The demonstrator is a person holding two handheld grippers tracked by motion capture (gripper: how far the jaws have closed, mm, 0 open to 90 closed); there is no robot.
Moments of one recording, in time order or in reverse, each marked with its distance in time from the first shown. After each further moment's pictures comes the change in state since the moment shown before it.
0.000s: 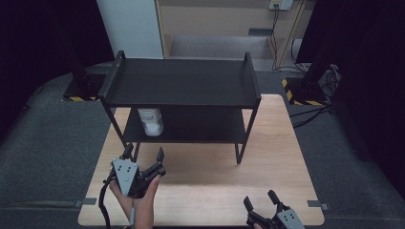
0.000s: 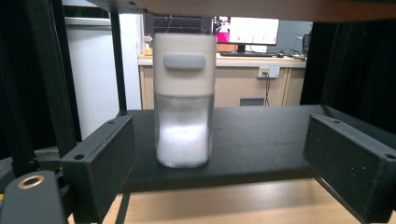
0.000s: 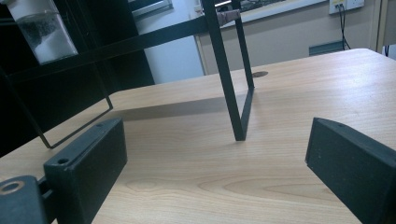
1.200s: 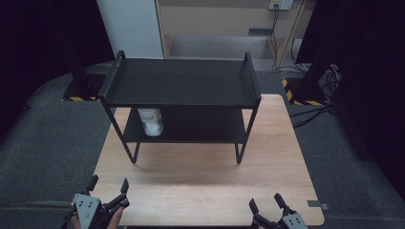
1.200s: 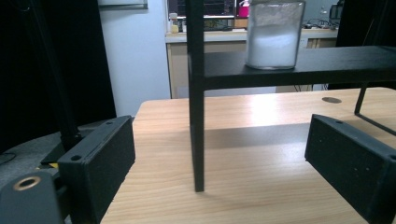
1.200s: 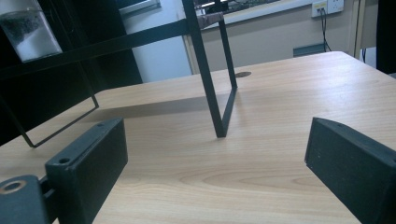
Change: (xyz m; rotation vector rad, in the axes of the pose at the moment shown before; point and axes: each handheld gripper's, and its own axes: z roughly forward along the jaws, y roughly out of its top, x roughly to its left) left arm 0.080 -0.051 -0.071 0.070 0.073 0.051; right arm -0.001 0.004 -0.012 0.004 -0.053 -0.021
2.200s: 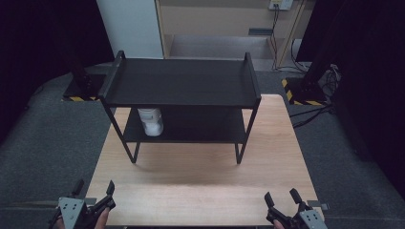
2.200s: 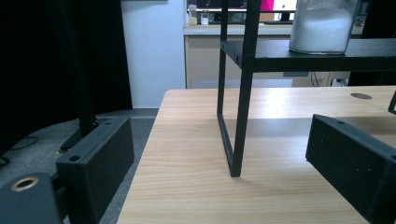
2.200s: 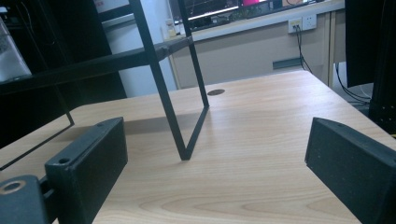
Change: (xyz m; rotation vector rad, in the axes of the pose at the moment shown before) left arm 0.022 -0.009 -0.005 0.022 0.066 -0.030; right arm -0.024 0.016 -0.004 -0.046 -0.056 -0.006
